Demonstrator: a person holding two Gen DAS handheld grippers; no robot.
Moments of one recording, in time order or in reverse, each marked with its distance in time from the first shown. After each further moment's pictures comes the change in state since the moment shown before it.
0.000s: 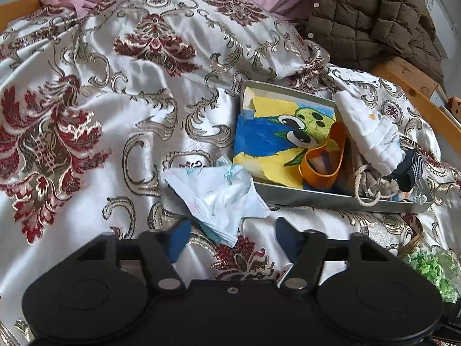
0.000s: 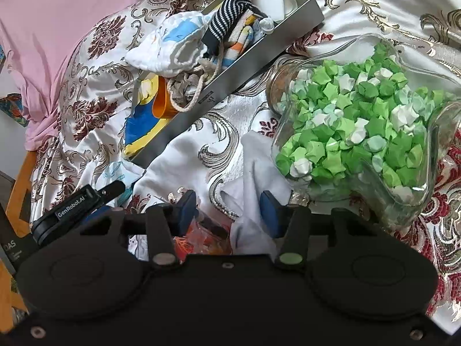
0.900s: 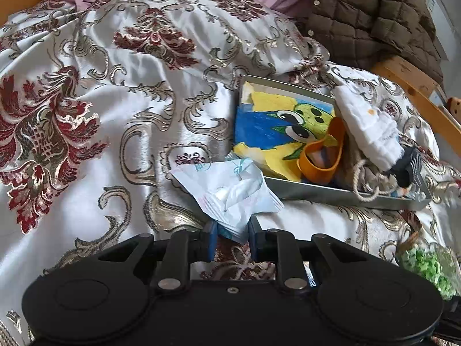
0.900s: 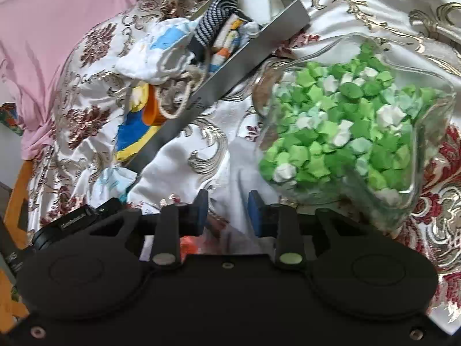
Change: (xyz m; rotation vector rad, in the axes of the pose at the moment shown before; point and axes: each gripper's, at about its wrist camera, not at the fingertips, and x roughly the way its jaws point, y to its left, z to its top) left arm 0.001 -0.001 -0.006 -0.003 0.005 -0.011; right arm -0.006 -0.012 -0.003 0.039 -0.007 -0.033
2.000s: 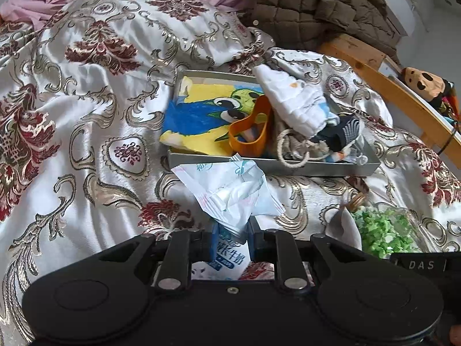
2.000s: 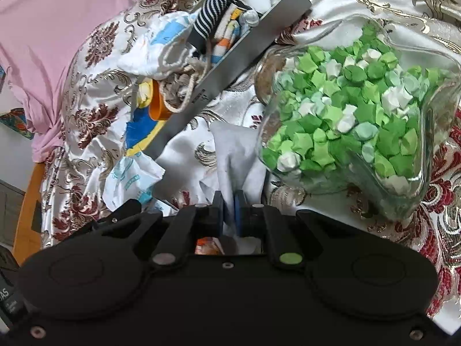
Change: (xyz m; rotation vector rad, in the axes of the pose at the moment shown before) left arm -0.032 -0.049 -0.024 0.125 0.015 -0.125; right arm -0.001 -0.001 0.005 0.044 0.032 0.080
